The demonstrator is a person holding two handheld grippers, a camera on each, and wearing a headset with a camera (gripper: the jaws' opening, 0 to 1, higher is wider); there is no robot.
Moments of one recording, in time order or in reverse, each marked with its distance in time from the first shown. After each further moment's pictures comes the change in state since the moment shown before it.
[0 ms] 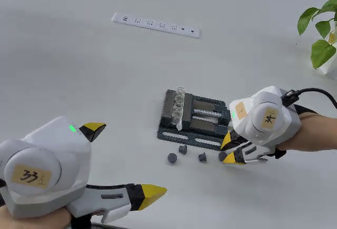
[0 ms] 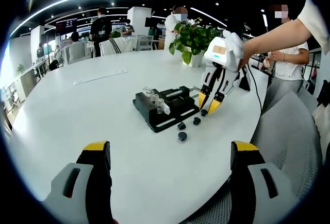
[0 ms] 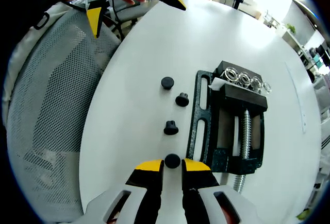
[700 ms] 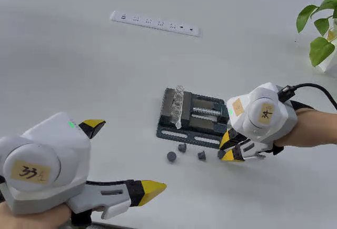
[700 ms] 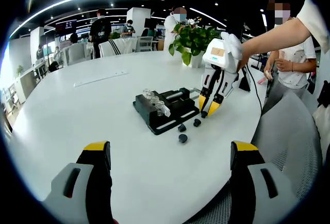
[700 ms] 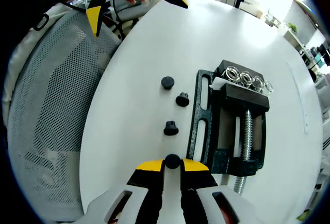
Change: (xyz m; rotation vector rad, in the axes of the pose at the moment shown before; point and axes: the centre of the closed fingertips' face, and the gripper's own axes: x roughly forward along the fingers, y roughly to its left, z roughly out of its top) left arm 0.002 -0.001 0.004 0.009 -0.007 -0.003; right arm 0.001 0.000 0.001 -0.002 0.002 0.015
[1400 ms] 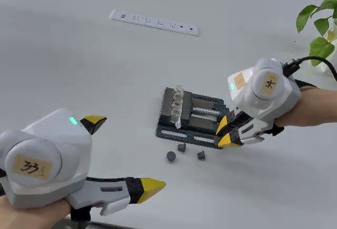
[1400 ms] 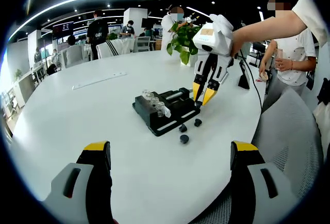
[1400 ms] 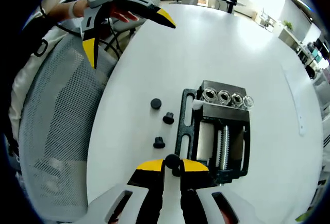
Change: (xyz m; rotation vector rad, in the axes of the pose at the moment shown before) left arm 0.003 0.003 0.003 0.026 0.008 -0.011; right arm -0.029 -0.022 0.027 0.040 -0.057 0.019
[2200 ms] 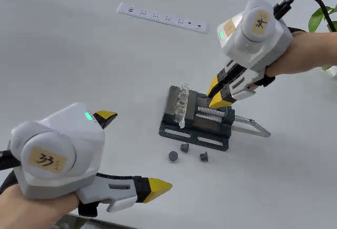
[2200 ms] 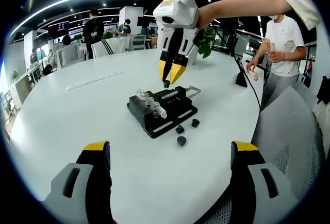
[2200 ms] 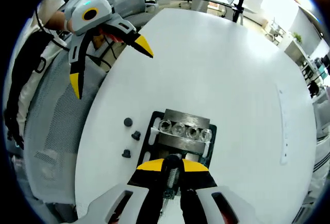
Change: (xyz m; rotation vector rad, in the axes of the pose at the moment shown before) left arm 0.013 -0.005 -0.001 0.012 0.018 -0.034; right arm -0.024 -0.062 0.051 -0.120 0.023 0.005
